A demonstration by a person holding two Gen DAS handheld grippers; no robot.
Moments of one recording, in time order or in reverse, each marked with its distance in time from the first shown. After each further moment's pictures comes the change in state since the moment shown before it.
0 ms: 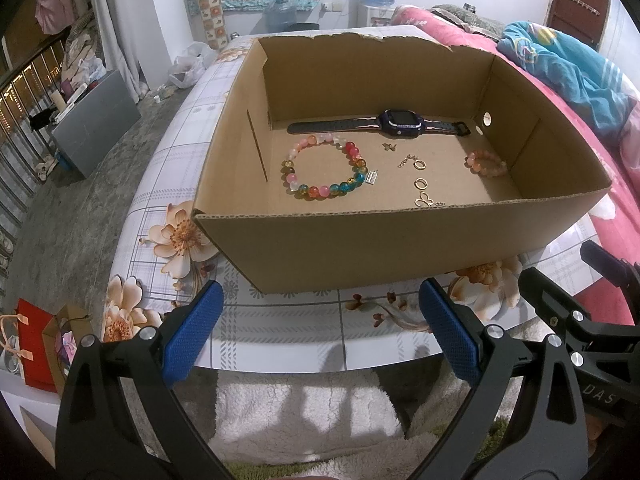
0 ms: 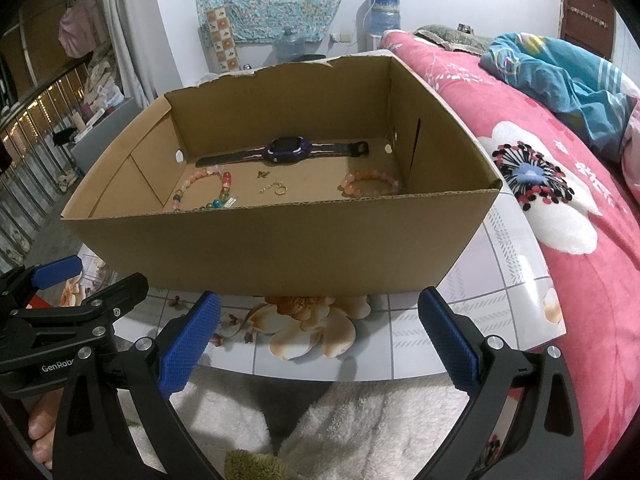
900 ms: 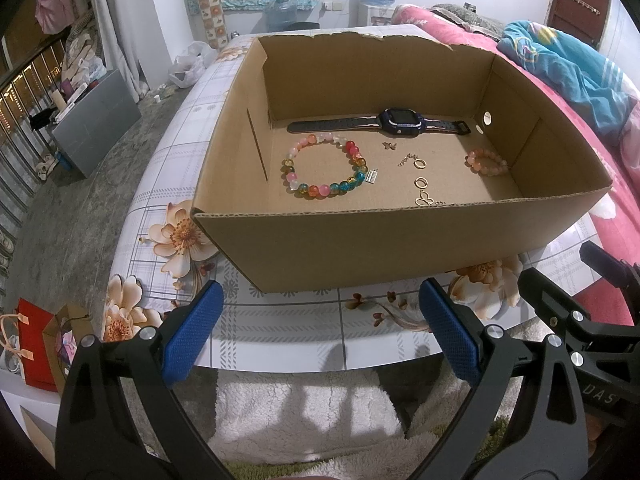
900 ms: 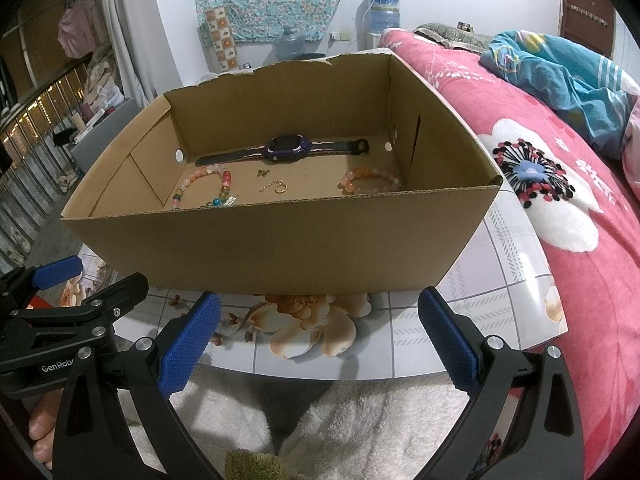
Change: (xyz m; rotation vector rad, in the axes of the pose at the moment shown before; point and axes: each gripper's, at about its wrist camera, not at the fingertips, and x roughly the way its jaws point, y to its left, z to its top) left arm 0.001 0.000 -0.001 0.000 0.003 0.002; right arm 0.000 -0.001 0.000 0.001 0.002 0.001
